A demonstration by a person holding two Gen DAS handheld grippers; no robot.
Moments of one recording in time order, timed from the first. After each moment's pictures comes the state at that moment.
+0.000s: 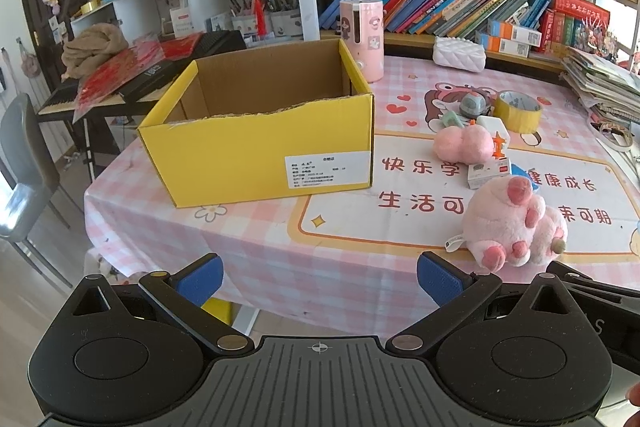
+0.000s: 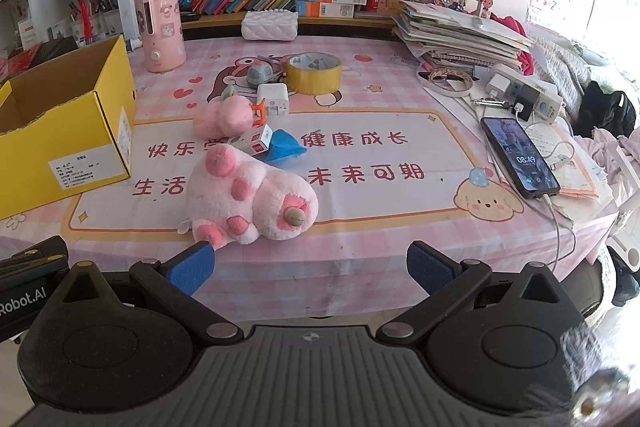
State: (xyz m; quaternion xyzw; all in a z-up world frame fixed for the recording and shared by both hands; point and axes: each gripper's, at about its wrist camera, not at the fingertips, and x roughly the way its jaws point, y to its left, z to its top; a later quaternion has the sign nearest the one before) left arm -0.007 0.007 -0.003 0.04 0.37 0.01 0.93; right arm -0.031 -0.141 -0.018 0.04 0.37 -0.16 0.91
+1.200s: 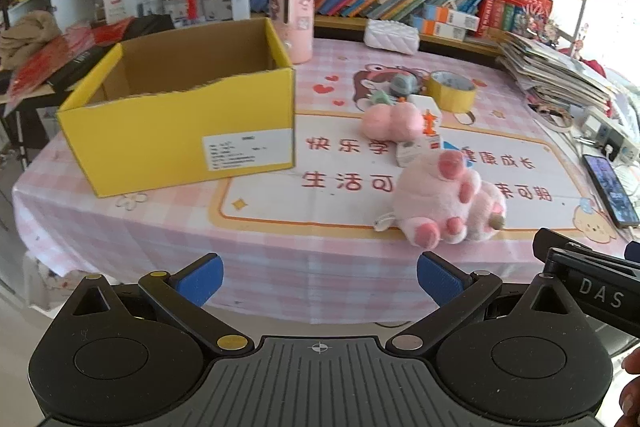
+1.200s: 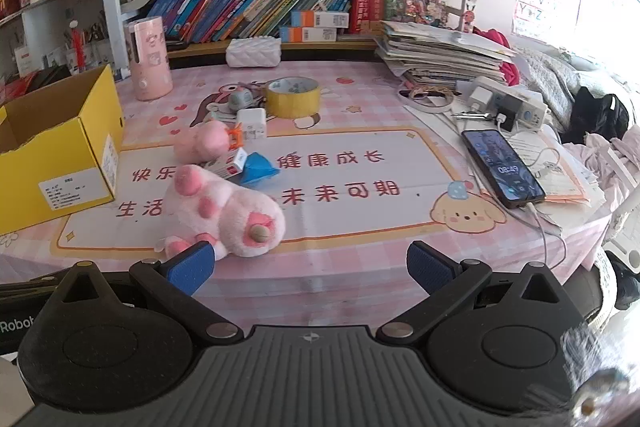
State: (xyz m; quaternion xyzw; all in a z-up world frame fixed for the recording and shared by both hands) left arm -0.001 -0.009 -0.020 0.01 0.39 -0.10 0.92; right arm -0.053 -0.175 -0.016 0.06 0.33 -0.17 0.93
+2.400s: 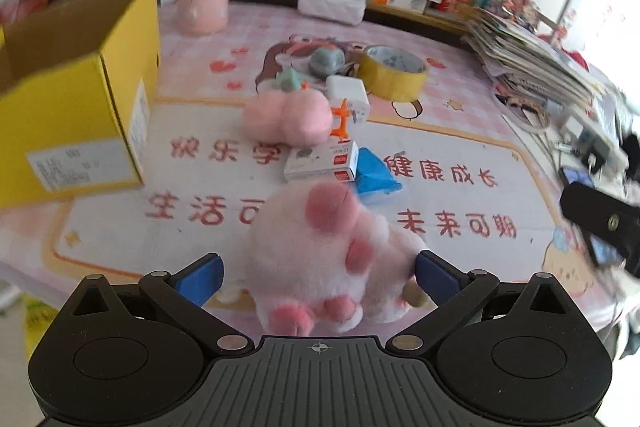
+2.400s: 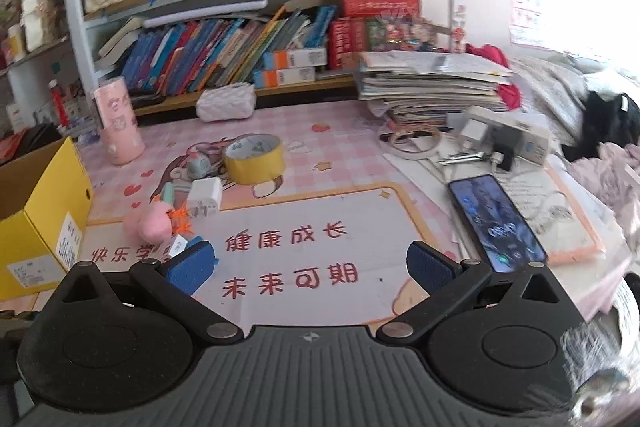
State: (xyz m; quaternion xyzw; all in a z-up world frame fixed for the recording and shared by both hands) left arm 0.083 -0.107 -0.058 -0.04 0.44 -0.15 0.88; right arm -0.002 -0.278 -0.004 0.09 0.29 -0.13 0.94
